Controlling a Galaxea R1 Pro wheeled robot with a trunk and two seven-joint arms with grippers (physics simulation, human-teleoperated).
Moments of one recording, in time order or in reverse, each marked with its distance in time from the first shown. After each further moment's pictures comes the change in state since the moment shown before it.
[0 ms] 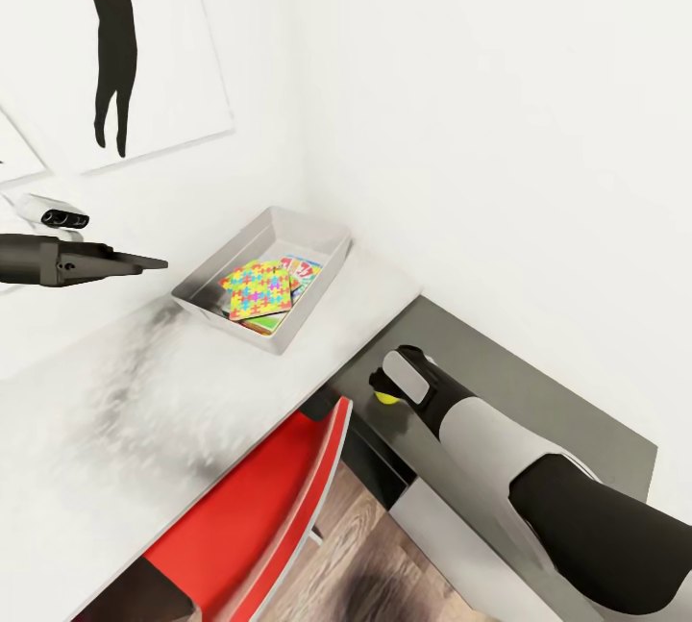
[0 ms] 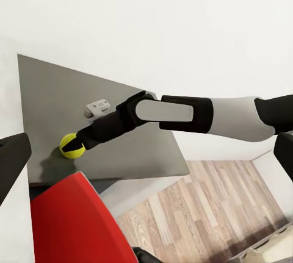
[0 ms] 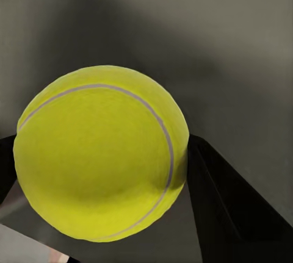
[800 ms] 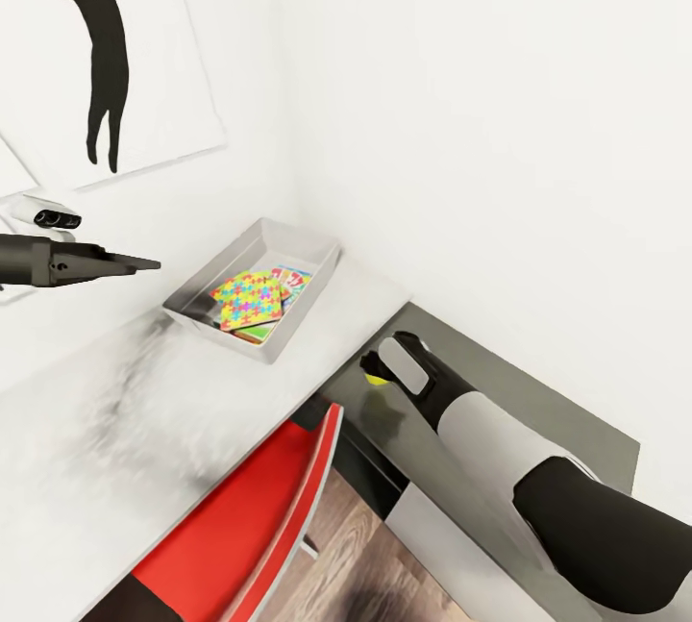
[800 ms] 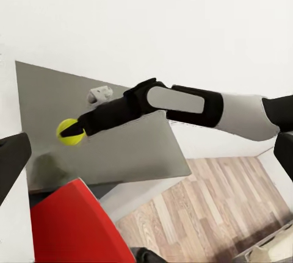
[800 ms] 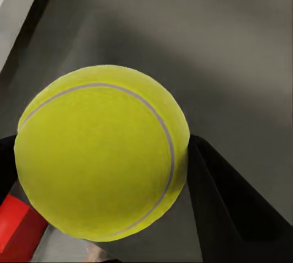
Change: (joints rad) left arm 0.001 0.024 -0.001 0.007 0.001 0.000 0.000; right arm 0.000 0.000 -0.010 -0.126 -0.007 0.015 -0.008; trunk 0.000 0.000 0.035
